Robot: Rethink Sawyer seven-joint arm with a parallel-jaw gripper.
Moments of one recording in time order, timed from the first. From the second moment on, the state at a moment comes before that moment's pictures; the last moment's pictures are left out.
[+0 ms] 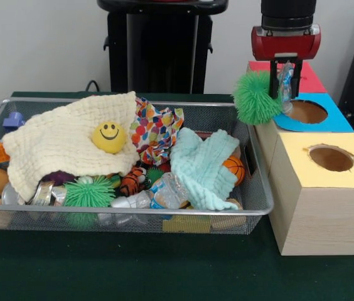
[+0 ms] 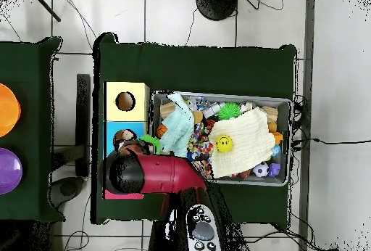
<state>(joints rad) -0.08 -0.81 0.08 1.96 0.08 0.28 1.75</state>
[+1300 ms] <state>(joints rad) -0.07 -0.81 0.10 1.96 0.09 0.28 1.75</state>
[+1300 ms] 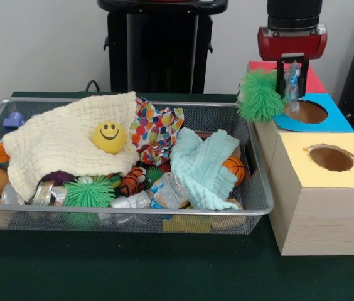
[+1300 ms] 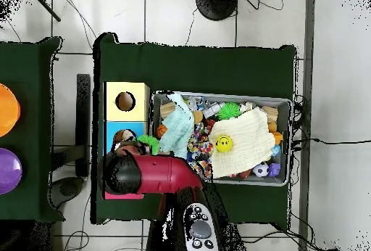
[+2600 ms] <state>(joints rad) 0.07 -0.81 0.04 2.02 0.16 0.23 1.75</state>
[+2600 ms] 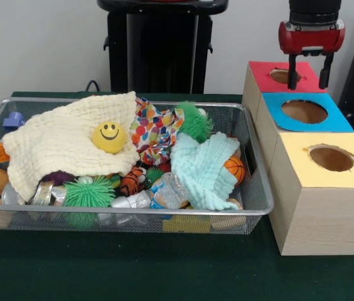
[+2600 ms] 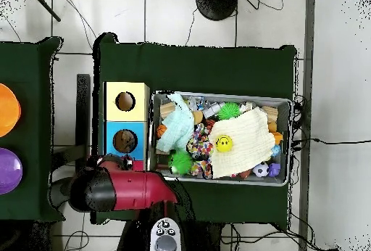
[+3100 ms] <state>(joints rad) 0.09 -0.85 0.01 2.02 0.17 0.23 1.75</state>
